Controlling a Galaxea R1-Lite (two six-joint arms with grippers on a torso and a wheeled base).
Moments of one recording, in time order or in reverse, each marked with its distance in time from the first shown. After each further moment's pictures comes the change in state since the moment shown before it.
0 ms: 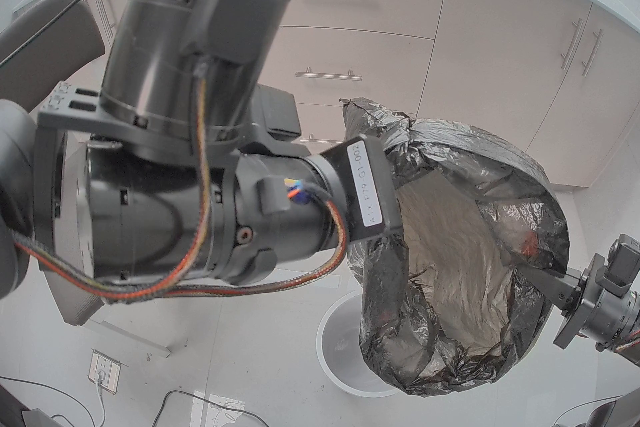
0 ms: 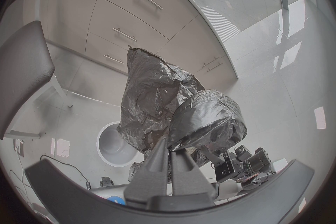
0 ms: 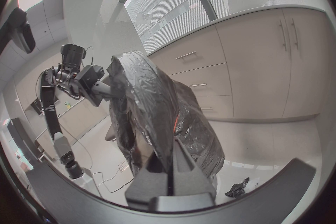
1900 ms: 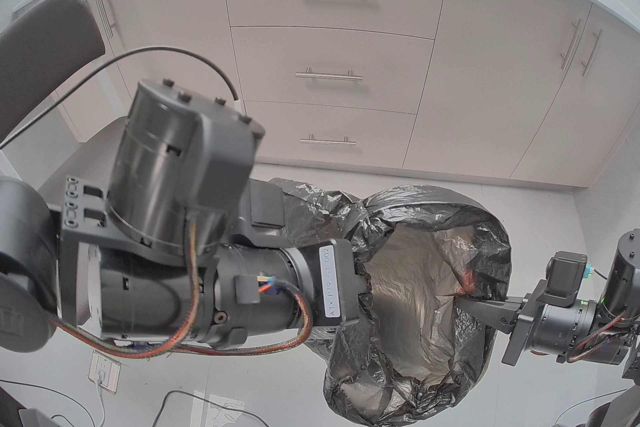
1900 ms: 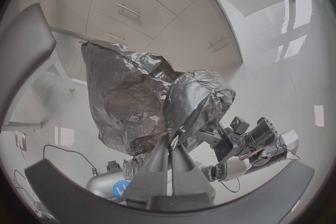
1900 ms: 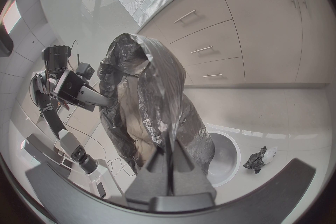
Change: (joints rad) left arm 0.029 -0.044 0.243 -0.080 -0.135 0.003; right arm 0.071 0.197 -0.103 0.145 0.065 0.168
